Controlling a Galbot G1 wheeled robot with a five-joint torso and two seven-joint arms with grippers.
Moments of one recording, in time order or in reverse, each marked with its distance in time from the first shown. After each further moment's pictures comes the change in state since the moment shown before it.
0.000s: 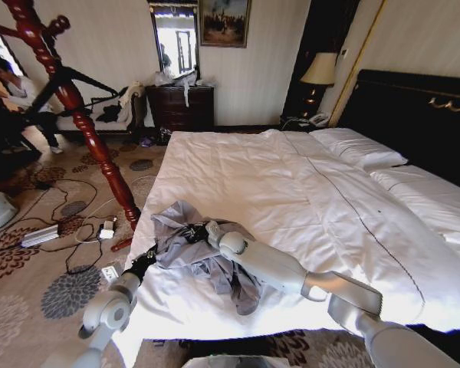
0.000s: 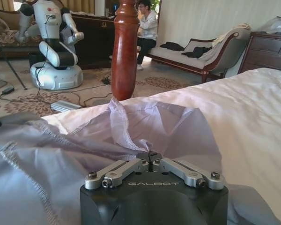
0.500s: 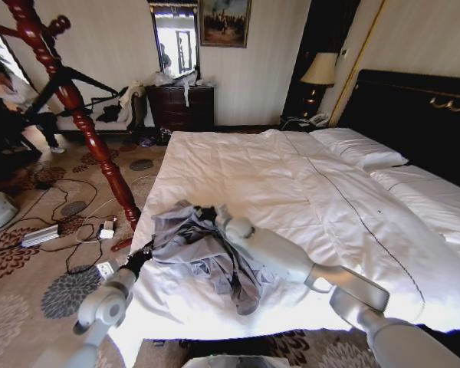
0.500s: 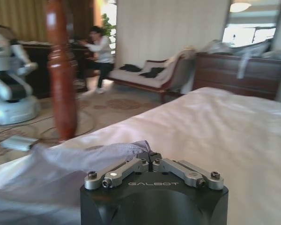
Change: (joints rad) left arm -0.037 0.053 -0.036 -0.003 -0.015 -0.003 0.000; right arm 0.048 -0.081 0.186 0.027 0.082 -0.023 0.024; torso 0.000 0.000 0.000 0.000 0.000
